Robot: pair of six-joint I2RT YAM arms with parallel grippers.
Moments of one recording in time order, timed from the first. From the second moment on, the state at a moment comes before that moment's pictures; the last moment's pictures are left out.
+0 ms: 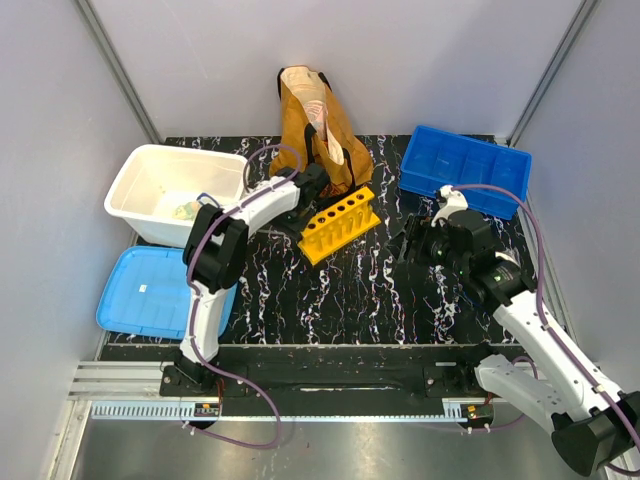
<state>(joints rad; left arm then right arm) -0.55 2.15 1.76 -1.07 -0.41 -1.66 0.45 0.86 0.83 -0.45 -0.09 0.50</state>
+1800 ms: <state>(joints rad) -0.54 2.16 1.82 -1.10 -0.53 -1.55 0.45 0.90 0.83 -0.44 -0.10 0.49</state>
